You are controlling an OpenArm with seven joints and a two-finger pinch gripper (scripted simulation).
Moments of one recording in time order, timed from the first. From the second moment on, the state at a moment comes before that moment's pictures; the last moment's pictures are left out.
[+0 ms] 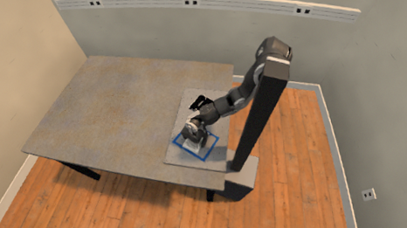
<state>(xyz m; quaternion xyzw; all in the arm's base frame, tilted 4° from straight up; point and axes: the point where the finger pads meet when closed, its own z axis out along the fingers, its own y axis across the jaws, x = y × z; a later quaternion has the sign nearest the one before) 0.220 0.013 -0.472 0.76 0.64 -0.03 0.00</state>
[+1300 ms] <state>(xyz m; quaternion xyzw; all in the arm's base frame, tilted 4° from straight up) 0.220 0.013 -0.472 0.76 0.64 -0.03 0.00</state>
